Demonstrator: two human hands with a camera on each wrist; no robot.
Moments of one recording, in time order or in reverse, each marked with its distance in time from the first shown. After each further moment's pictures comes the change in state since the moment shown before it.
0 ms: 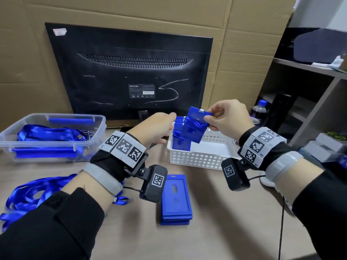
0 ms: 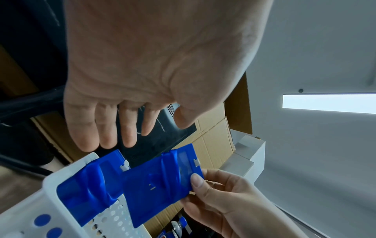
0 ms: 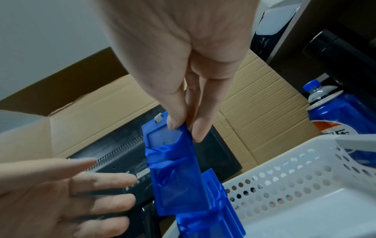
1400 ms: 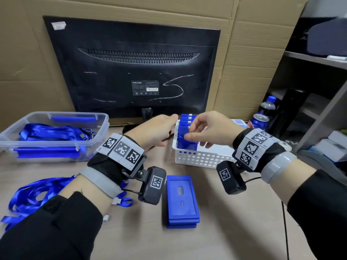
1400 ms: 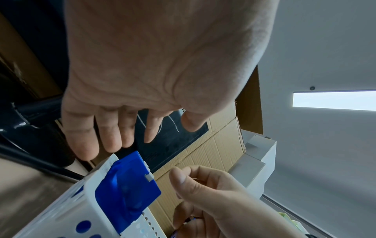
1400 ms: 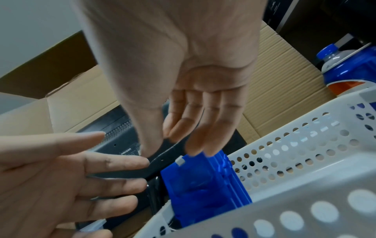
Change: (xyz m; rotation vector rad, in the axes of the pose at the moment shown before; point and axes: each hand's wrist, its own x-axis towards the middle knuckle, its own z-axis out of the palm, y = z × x) left_hand 0.008 -0.014 -0.009 0.067 -0.010 -0.018; right_hand -0.001 -0.011 0.041 -0.025 -0.475 0.003
